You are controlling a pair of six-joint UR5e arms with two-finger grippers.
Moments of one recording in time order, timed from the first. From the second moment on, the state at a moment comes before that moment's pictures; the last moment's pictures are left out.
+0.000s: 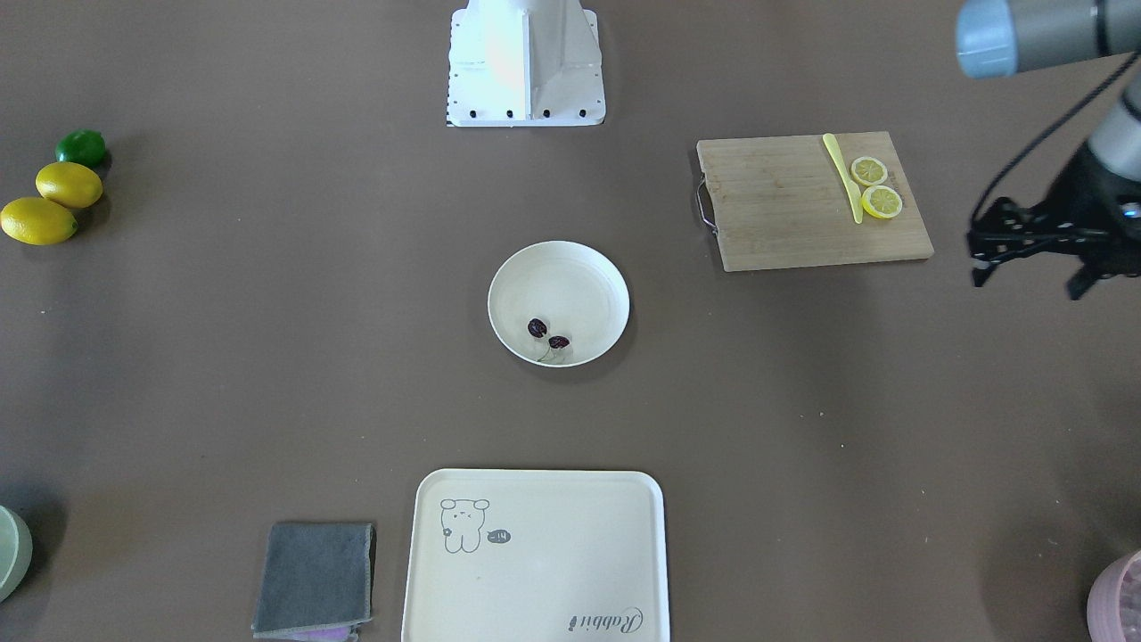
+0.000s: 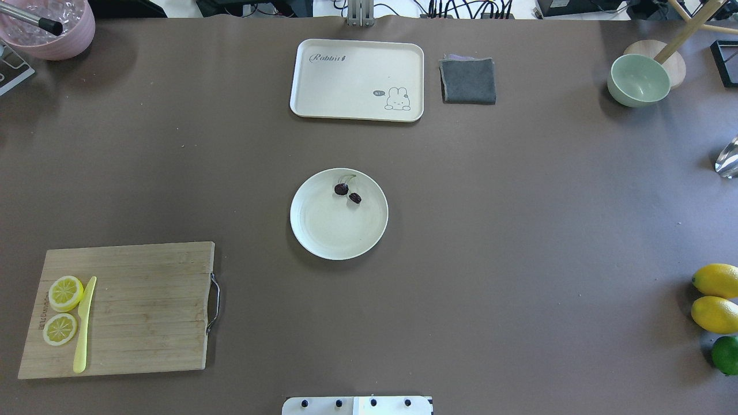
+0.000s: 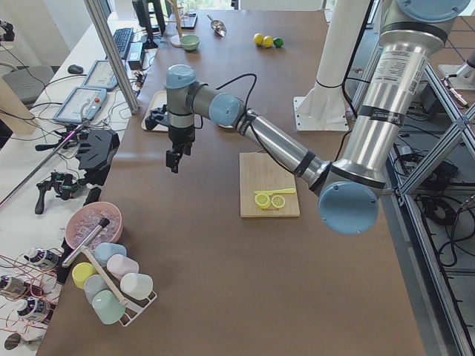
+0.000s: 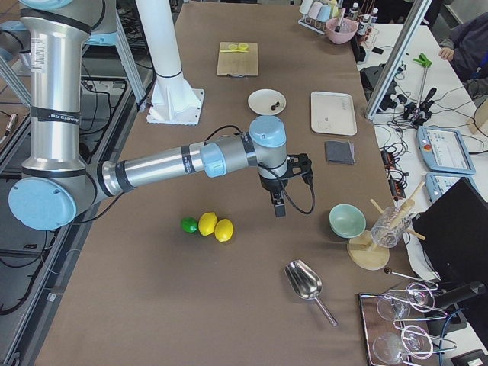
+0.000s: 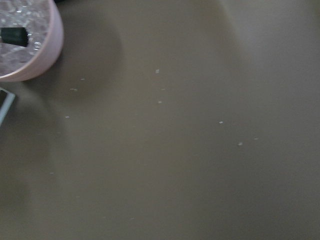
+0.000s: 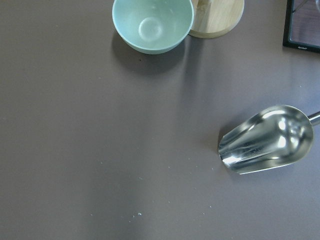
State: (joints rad) left arm -1.42 -1.84 -1.85 -1.28 -2.17 0.03; right arm 1.49 -1.68 1.93 -1.52 2.29 0.08
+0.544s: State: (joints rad) left arm -1.65 -1.69 -1.68 -1.20 -2.24 0.38; right arm 1.63 -1.72 1.92 -1.74 2.33 -0.19
